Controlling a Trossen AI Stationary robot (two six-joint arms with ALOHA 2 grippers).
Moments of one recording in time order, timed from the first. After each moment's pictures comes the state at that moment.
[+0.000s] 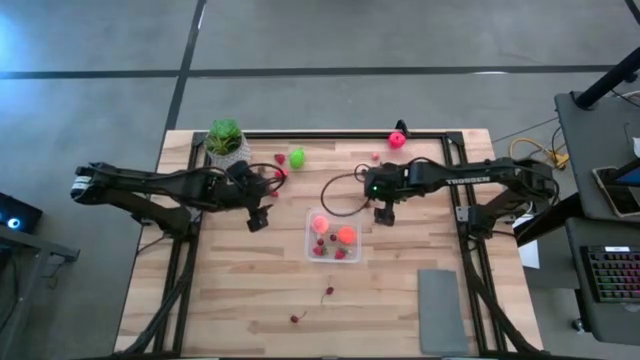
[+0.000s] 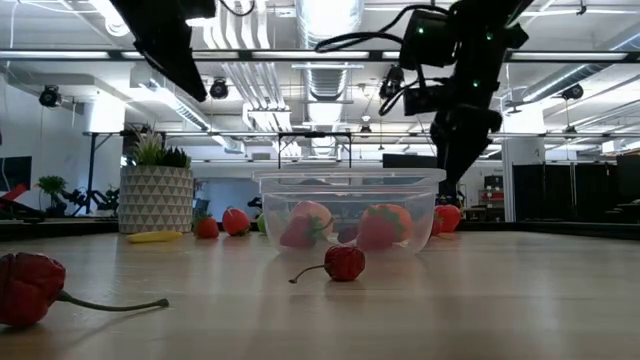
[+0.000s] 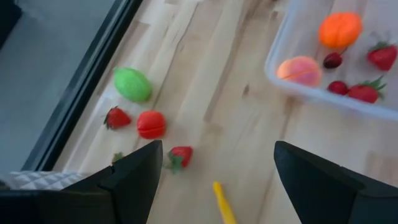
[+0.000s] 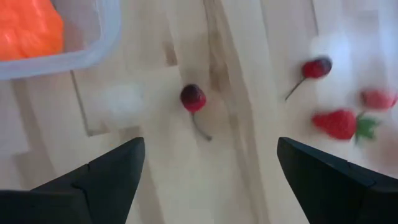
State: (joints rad) left arm -0.07 1.11 1.03 -0.88 -0.46 -0.26; right arm -0.18 1.49 0.98 -0.74 0.15 -0.02
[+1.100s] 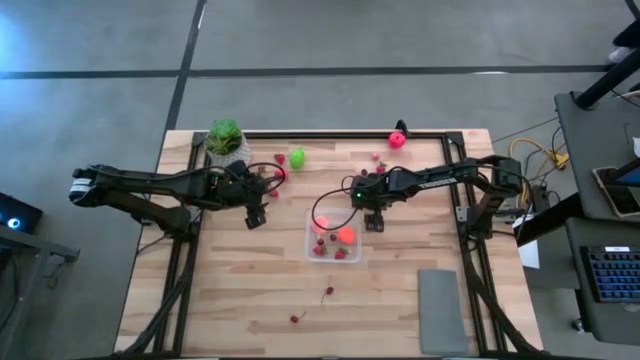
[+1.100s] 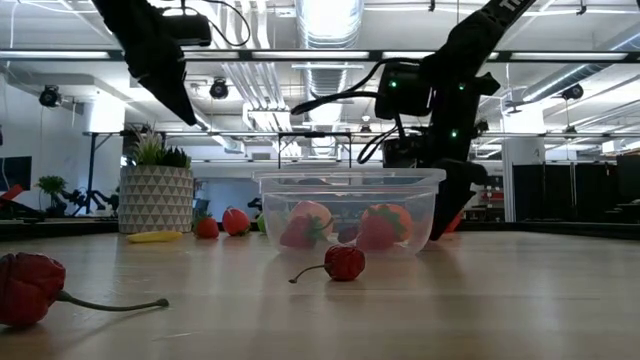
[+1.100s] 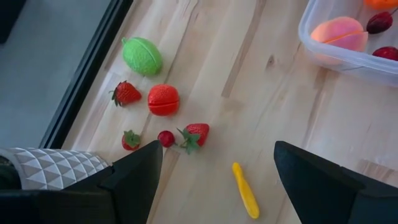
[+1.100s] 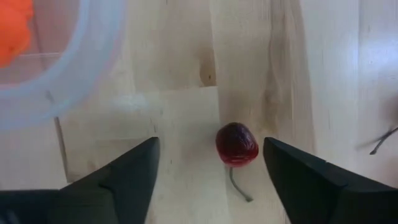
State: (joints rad) left arm -0.01 1.10 0.93 -0.86 -0.45 -0.23; right arm -0.19 1.74 0.97 -0.55 0.07 -0.11
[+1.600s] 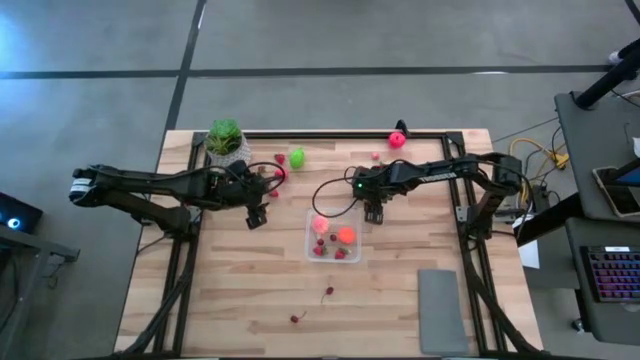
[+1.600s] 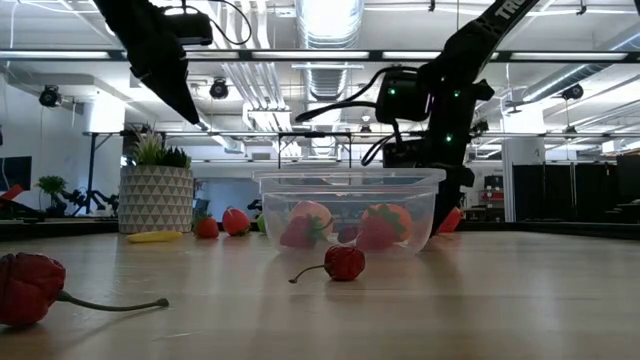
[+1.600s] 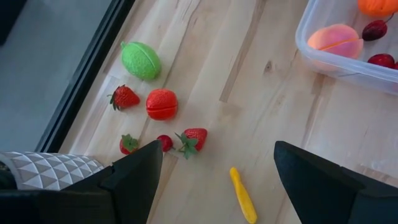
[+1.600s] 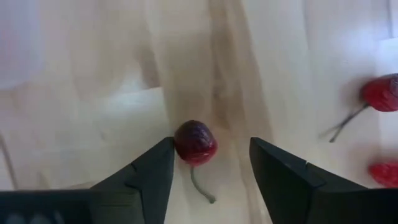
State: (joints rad) left arm -0.01 1.10 0.93 -0.84 -0.45 -0.23; right arm -0.26 1.74 0.97 -0.54 0.08 -0.10
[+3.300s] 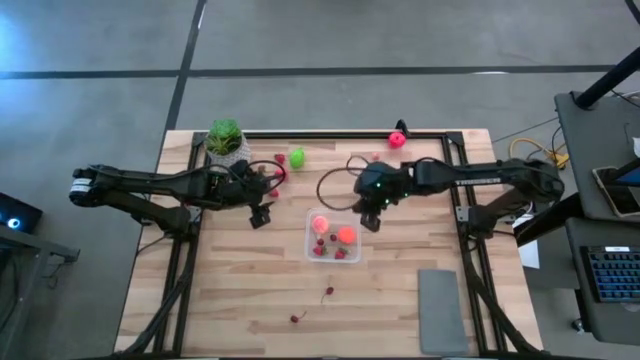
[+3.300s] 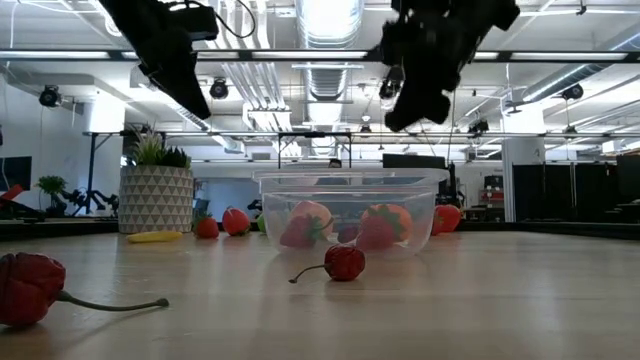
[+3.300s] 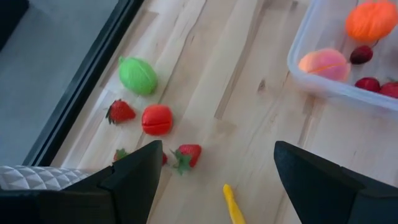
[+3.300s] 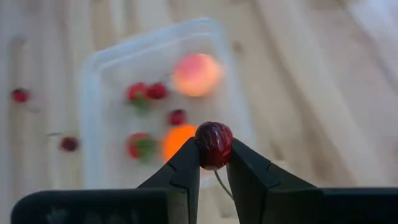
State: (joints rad) left arm -0.01 1.10 0.93 -0.77 -0.45 -0.23; right arm -0.12 1.44 1.06 -0.54 -0.12 0.24
